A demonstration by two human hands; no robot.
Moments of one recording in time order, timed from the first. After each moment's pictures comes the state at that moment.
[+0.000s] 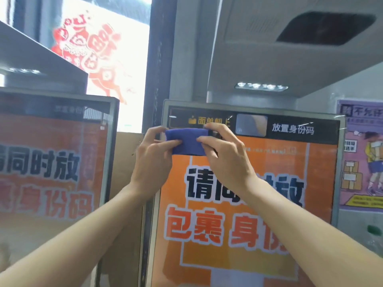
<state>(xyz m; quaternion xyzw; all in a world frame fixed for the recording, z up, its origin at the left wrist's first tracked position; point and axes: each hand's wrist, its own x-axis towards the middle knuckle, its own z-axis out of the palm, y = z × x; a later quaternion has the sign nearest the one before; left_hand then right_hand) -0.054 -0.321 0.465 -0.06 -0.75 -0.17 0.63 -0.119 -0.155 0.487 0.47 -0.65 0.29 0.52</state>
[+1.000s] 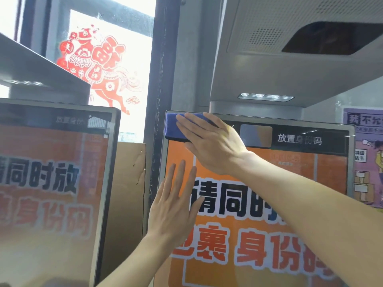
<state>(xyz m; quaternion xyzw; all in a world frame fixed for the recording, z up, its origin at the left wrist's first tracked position) -0.096 -0.304 0.382 0.04 -0.86 0.04 0.51 -0.158 -0.181 0.539 0.45 -0.61 -0.10 0.64</state>
